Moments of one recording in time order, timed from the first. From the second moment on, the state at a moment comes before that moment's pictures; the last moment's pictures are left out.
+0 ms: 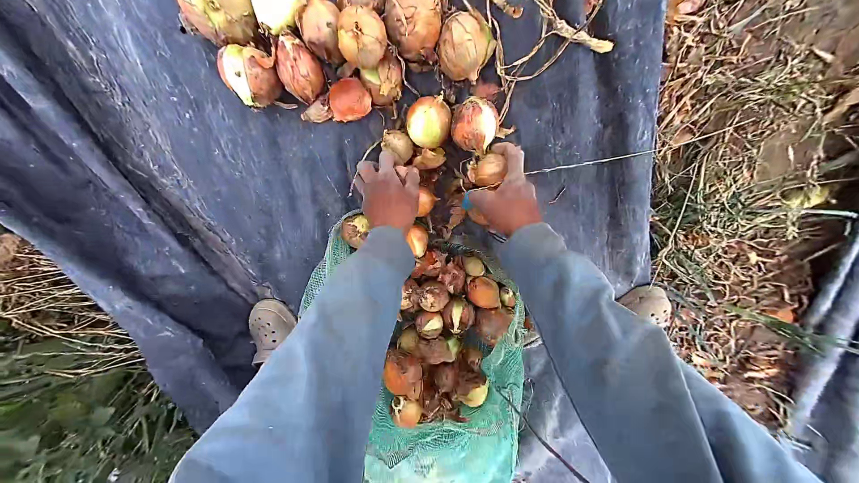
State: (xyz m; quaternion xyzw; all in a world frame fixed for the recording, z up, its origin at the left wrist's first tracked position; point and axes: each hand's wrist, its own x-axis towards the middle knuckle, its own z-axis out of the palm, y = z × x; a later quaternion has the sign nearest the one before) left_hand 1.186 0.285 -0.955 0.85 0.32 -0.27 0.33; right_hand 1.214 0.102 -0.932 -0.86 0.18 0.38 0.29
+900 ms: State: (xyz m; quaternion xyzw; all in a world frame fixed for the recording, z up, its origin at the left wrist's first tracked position) left_hand 1.218 0.338 -0.941 0.71 0.29 -0.26 0.58; right_hand 1.305 0.190 -0.918 -0.92 -0.17 0.34 0.01
